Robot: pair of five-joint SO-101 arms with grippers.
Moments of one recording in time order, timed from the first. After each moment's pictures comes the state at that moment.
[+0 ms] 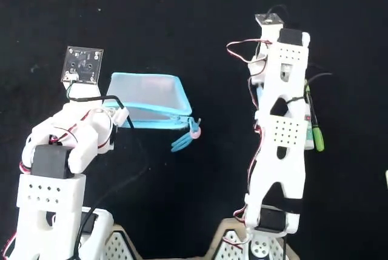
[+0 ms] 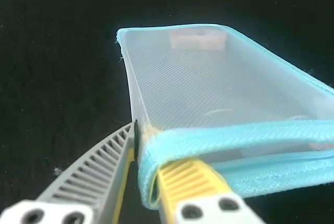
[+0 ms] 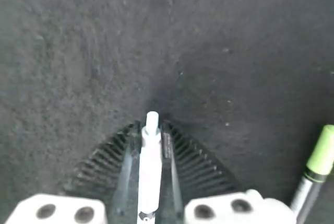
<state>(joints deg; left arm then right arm) 1.1 -57.7 39.7 71.7 -1.5 10.1 68.9 -74.7 99.3 16.5</state>
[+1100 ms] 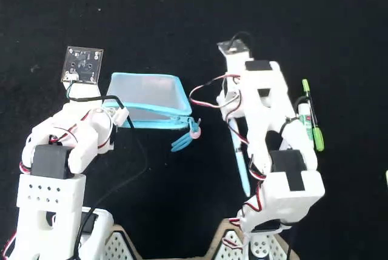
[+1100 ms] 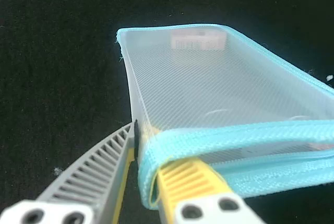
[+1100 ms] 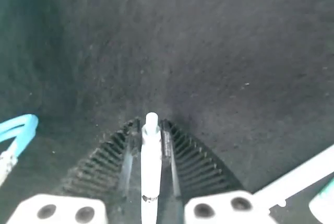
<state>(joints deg) 1.1 -57.7 39.7 71.7 -1.5 -3.3 10.4 15.7 70.7 11.9</state>
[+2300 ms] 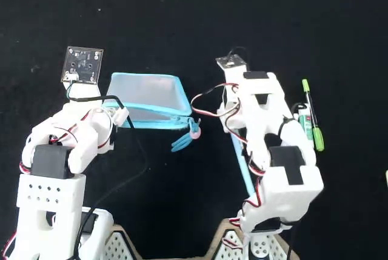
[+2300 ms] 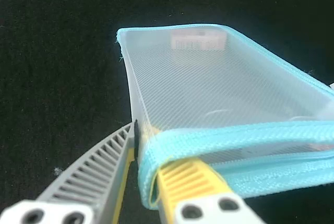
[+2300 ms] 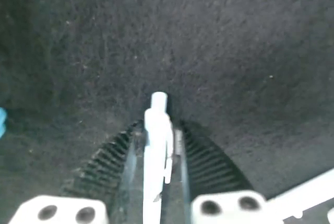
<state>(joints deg) 1.1 -57.7 39.7 71.7 -1.5 -3.3 11.8 22.5 65.9 14.8</state>
